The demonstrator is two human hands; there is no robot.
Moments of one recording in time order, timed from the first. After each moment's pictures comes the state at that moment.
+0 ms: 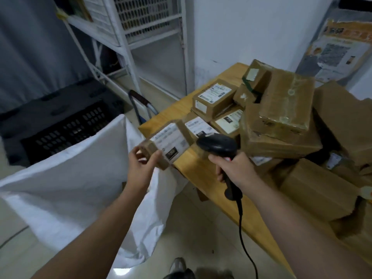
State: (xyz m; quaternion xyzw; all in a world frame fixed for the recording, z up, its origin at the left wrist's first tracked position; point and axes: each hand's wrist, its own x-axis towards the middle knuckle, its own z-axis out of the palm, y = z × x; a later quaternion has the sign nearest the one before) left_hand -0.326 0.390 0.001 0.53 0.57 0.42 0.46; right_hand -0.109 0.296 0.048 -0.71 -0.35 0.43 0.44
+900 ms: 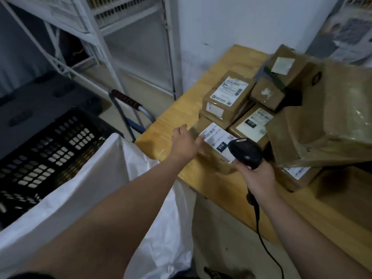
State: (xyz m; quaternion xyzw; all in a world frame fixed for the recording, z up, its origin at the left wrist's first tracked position) left_hand -0.231 0.573 -0.032 0.76 0.51 0.12 0.39; right_hand -0.124 0.399 -0.020 -0.80 -0.20 0.27 0.50
